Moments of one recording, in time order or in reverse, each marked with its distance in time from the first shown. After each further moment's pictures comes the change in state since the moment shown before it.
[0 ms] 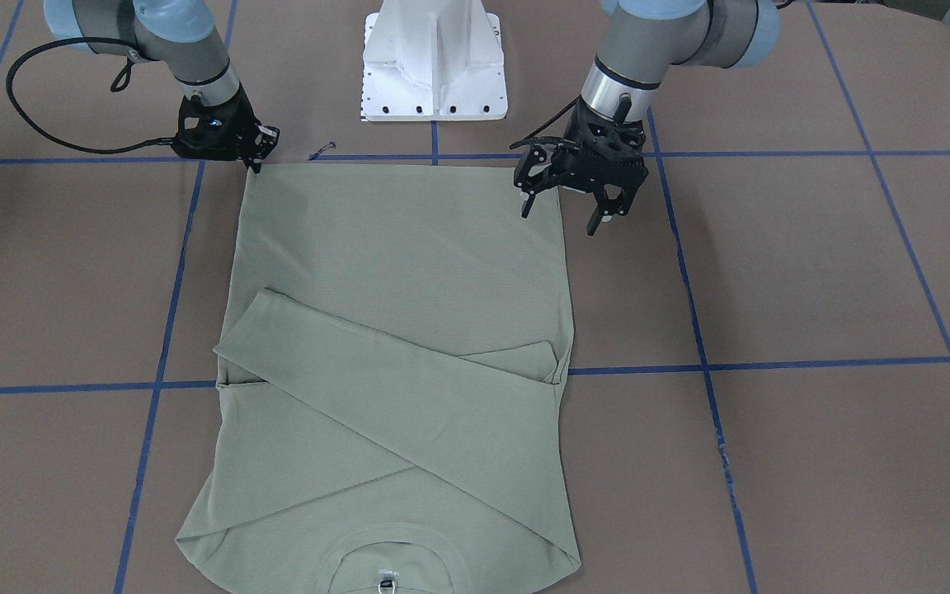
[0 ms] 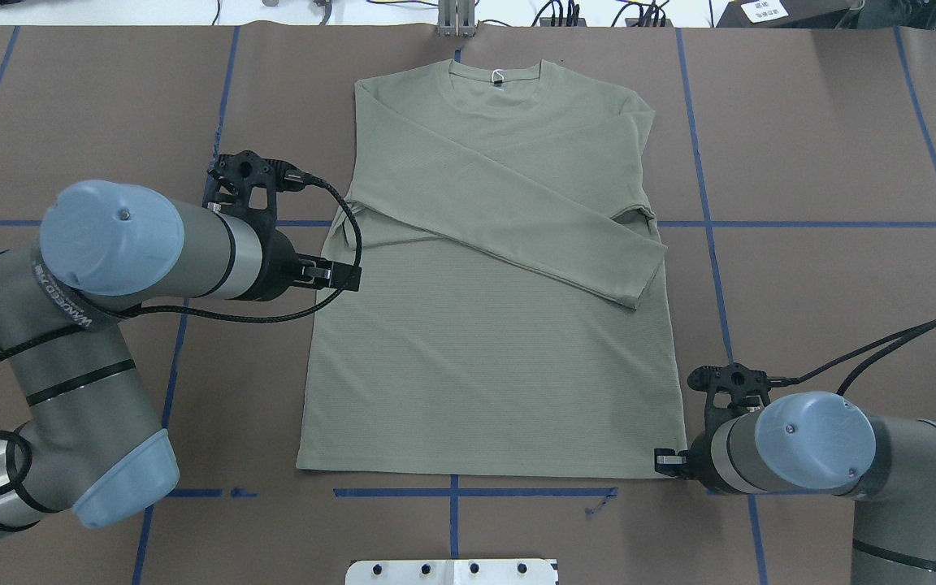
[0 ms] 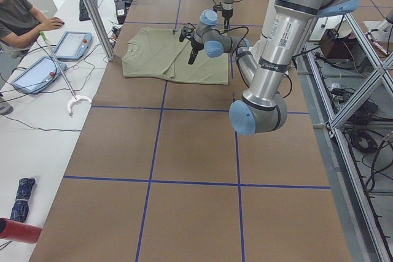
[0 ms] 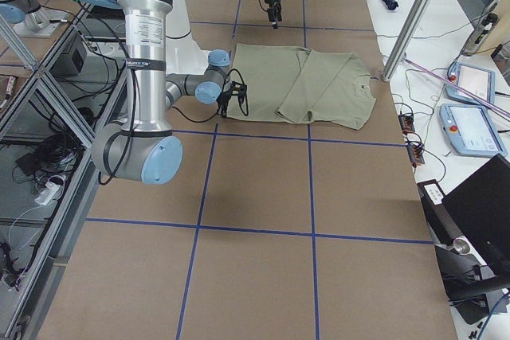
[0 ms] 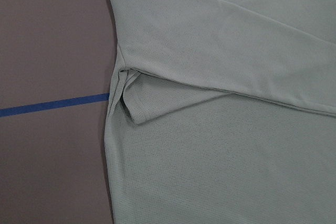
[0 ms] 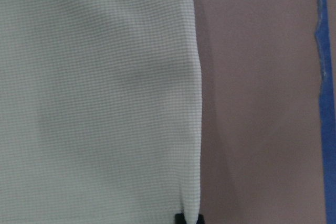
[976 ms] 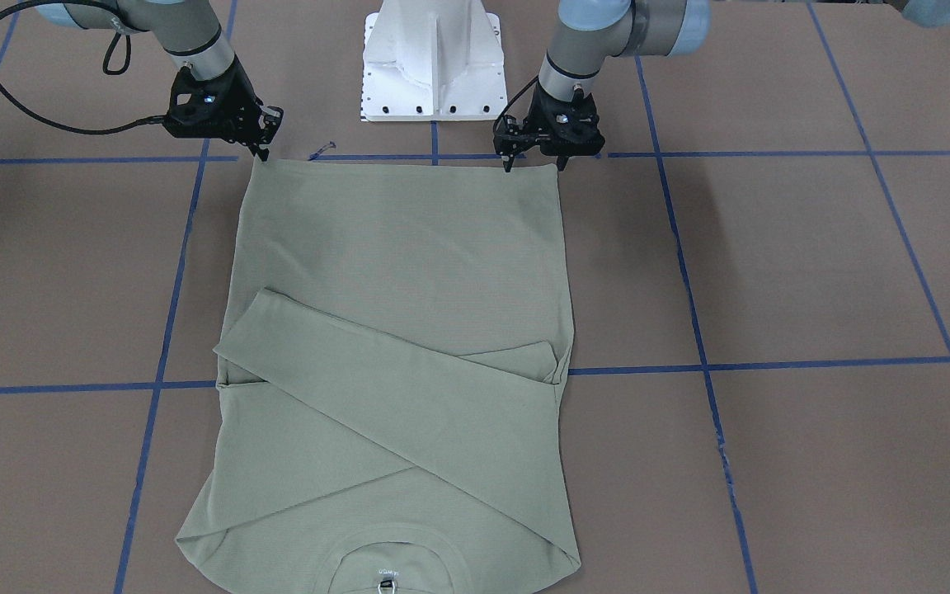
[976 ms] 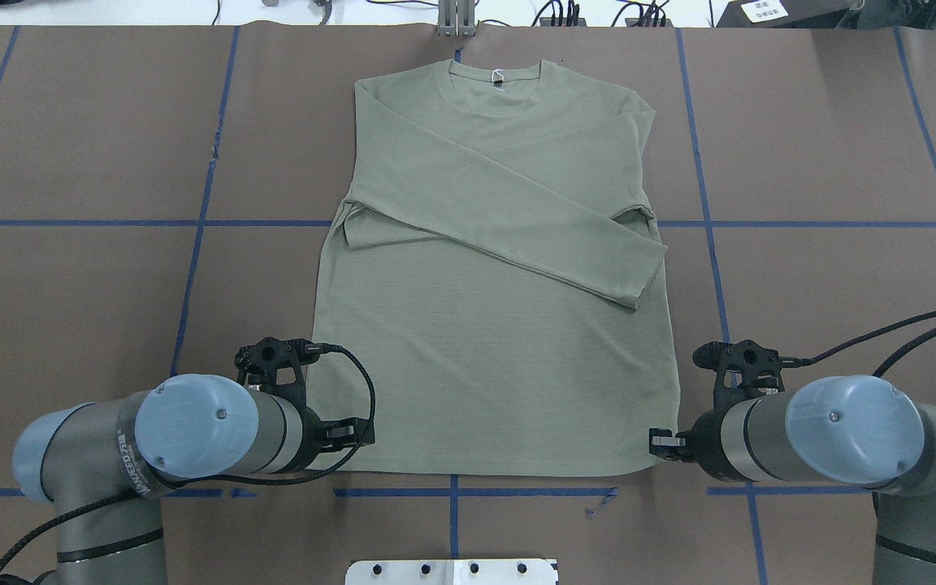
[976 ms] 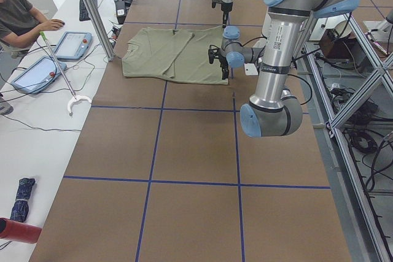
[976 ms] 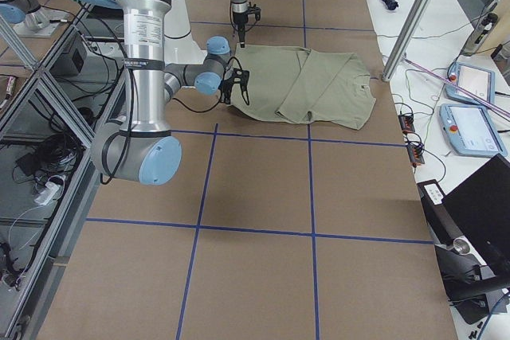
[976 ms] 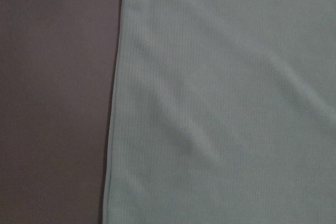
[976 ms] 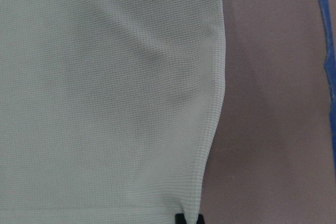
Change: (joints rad) left arm 0.306 0.093 -0.010 0.077 0.049 -0.466; right arm 0.030 -0.001 0.085 0.000 -0.010 0.009
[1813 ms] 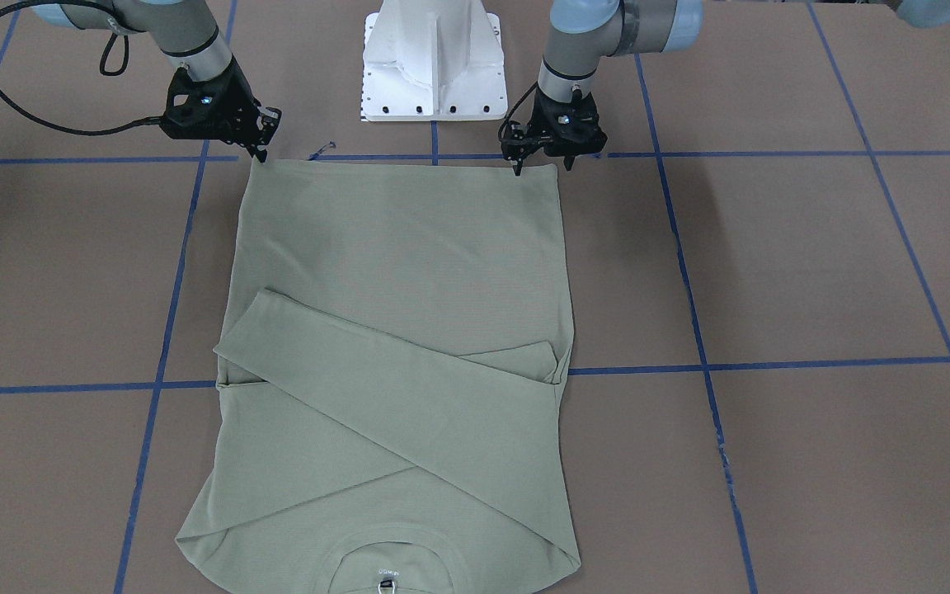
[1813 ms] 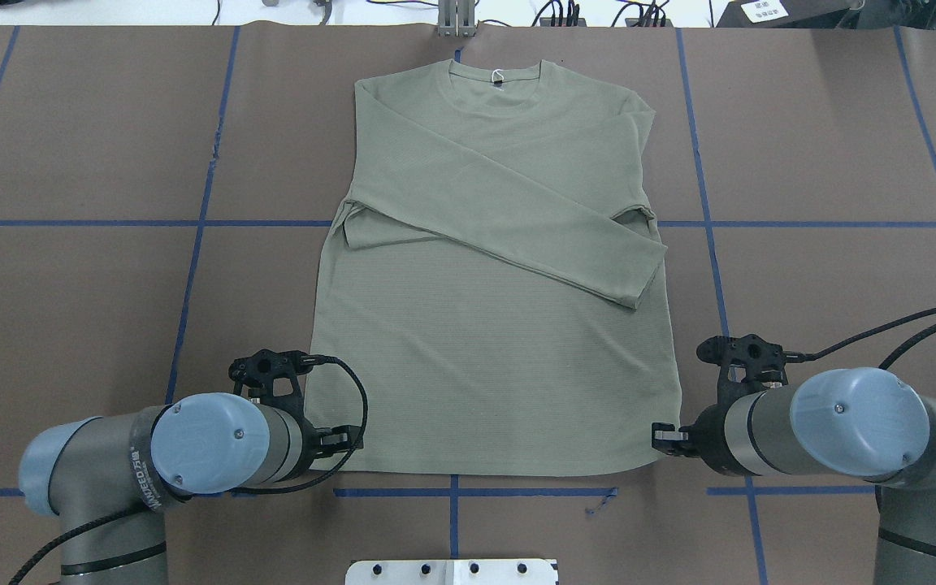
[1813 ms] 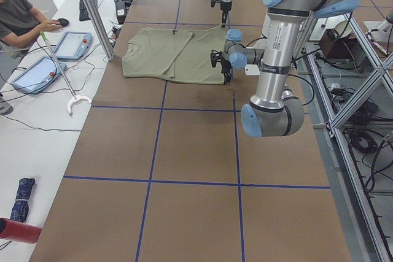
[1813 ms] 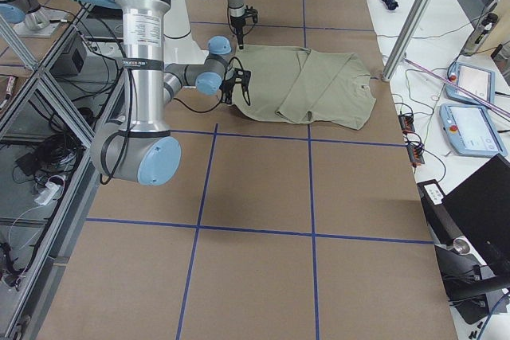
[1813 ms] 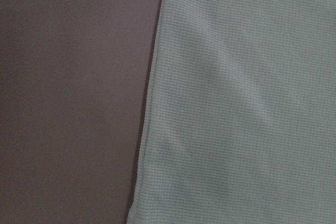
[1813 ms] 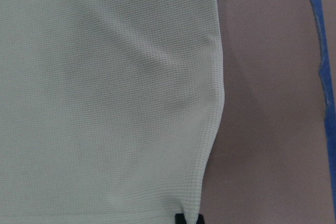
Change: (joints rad) left arm 0.017 0.004 0.014 0.053 0.051 -0.020; right arm 0.016 -0.001 0.000 0.000 0.012 -0.001
